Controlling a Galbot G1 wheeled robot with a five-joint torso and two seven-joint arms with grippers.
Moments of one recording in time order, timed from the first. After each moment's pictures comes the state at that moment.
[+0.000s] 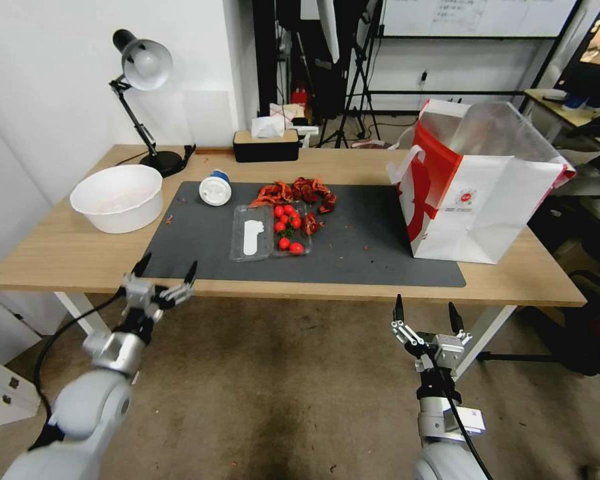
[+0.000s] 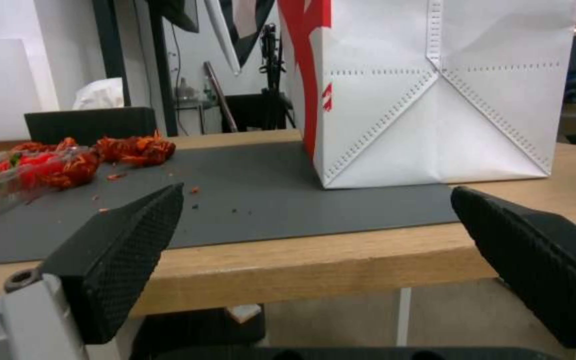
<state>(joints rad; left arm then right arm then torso) 1.34 -1.06 -0.53 -1.84 -0.41 -0.15 0.08 -1.63 1.39 0.39 1.94 0.08 0.39 0.32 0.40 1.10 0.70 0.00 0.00</state>
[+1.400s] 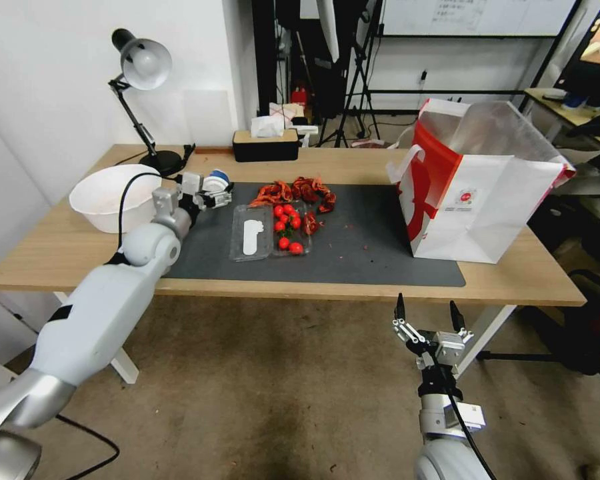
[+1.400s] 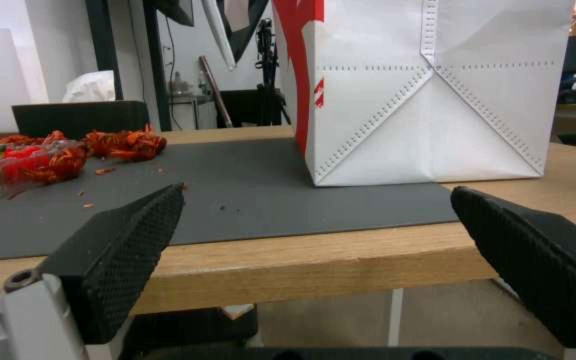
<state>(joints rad) 0.47 -0.99 -0.01 -1.31 -0.66 0.24 -0.04 -1.62 1.39 0.40 1.94 0.08 0.37 0.32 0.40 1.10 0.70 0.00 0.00</state>
